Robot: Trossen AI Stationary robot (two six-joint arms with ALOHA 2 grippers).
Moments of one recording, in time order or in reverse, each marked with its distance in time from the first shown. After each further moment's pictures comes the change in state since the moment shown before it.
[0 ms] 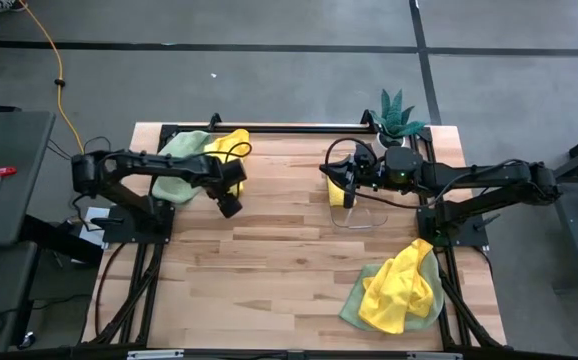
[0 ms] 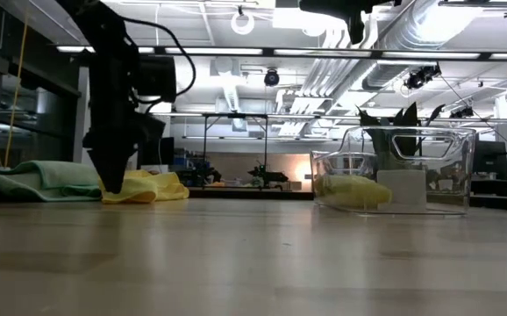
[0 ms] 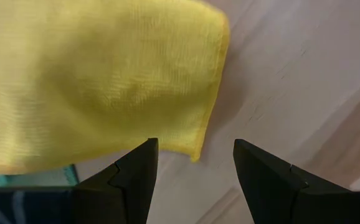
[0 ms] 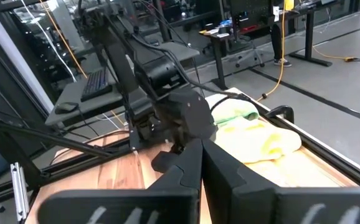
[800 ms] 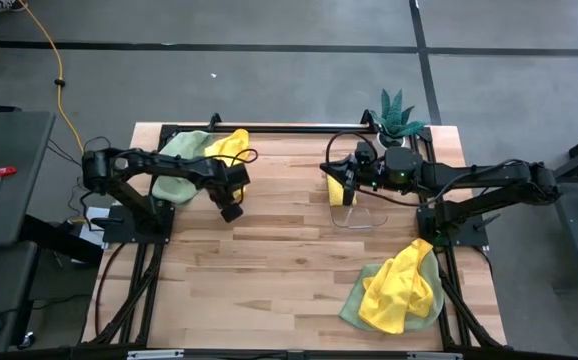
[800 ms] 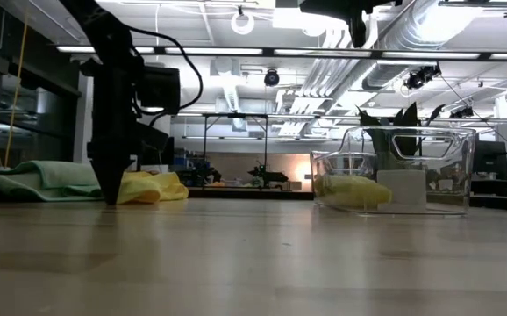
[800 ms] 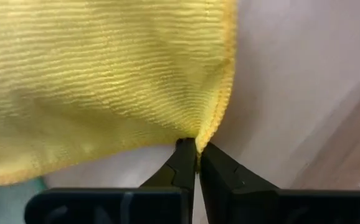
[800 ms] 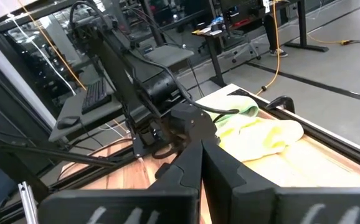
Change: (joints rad) left arm -0.001 0.072 -0.002 0.037 0.028 0.070; right arm 0.004 0.000 0.000 -0.003 0.028 0.108
